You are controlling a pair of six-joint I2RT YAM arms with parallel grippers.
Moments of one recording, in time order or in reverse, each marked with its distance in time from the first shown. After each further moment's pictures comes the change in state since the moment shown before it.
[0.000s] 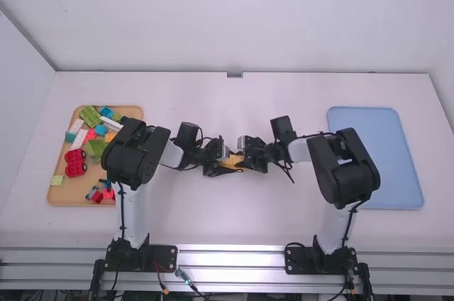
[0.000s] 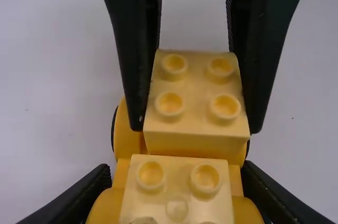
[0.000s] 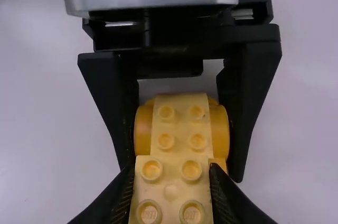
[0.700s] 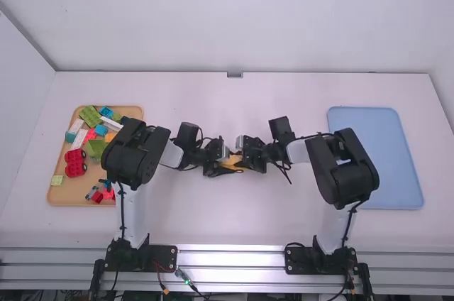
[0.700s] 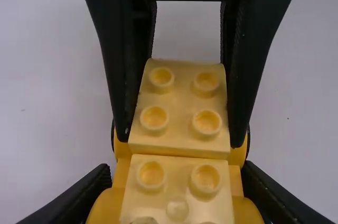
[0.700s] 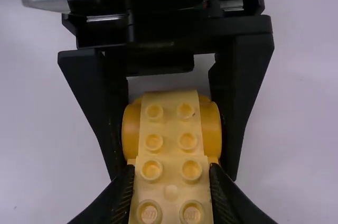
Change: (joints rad) left arm -0.001 0.000 0.000 -0.006 0.005 0.000; right arm 0.019 0.000 -0.006 0.033 0.042 0.056
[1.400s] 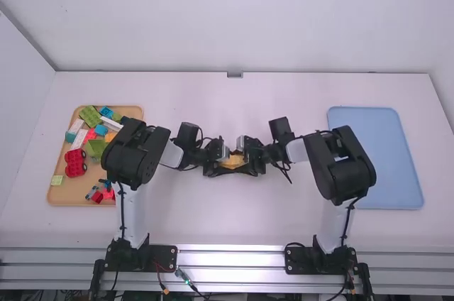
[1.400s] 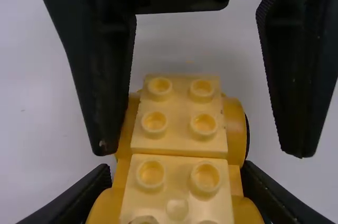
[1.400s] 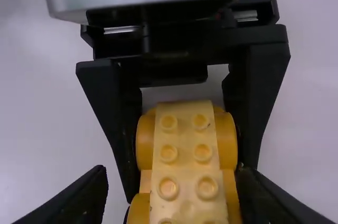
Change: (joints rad) left arm 0.000 0.000 0.000 0.000 0.000 -0.004; right arm -0.011 0.036 0.013 -0.002 -0.083 -0.002
